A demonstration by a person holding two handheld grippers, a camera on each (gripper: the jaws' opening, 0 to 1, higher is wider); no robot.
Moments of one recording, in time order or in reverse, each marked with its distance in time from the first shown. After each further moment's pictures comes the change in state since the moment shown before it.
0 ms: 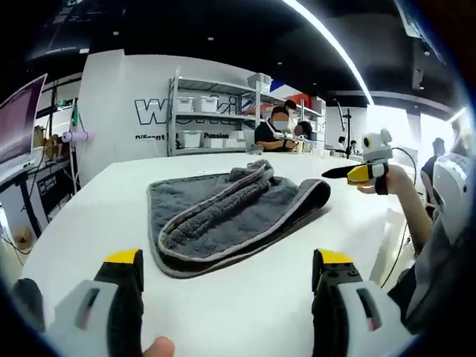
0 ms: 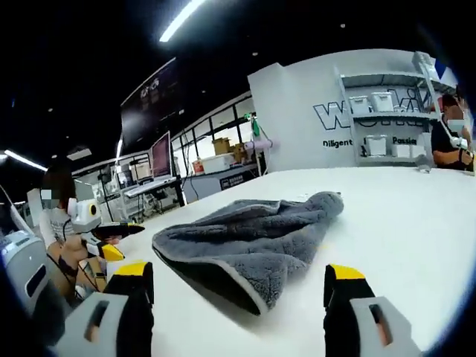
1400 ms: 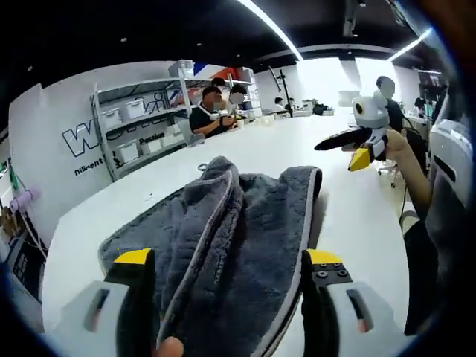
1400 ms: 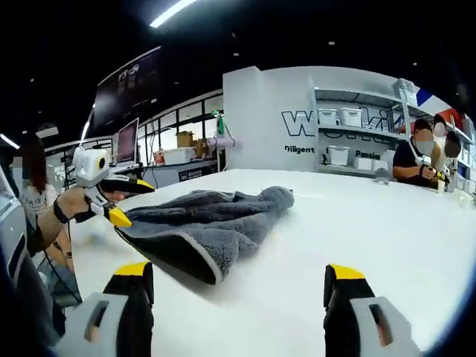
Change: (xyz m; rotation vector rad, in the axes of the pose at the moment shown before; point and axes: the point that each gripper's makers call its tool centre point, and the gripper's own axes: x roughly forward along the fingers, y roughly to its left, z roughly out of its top) left arm 0.115 -0.033 0.050 0.378 0.076 -0.322; right arm -0.028 -0.030 -0.019 -0.081 0.042 -0.231
